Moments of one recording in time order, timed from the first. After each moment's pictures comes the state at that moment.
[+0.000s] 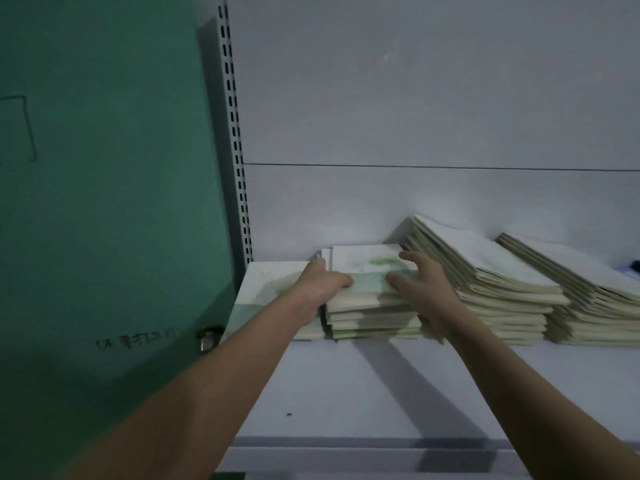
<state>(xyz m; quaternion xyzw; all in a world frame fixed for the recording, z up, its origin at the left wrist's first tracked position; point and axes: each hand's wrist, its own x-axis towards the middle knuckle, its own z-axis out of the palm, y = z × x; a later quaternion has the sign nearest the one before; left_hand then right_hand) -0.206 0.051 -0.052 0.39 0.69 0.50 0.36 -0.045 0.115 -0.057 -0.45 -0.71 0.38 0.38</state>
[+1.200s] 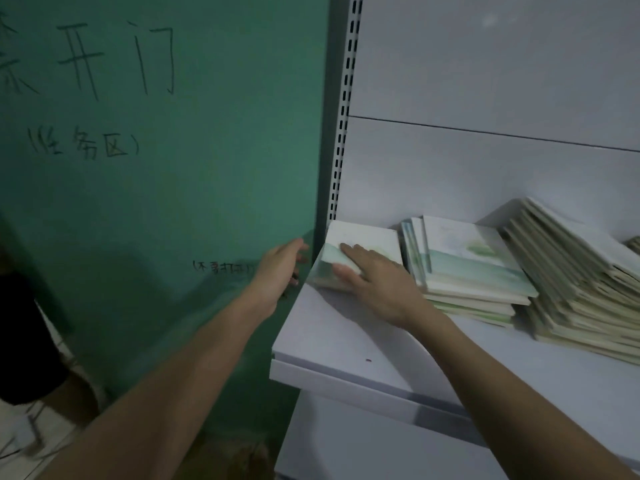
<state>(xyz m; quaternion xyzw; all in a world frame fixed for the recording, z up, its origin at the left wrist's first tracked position) -0.317 -0.080 -0.104 0.24 0.70 0.62 0.26 -0.167 0.027 -0.090 -0.24 -0.95 0.13 0.14</state>
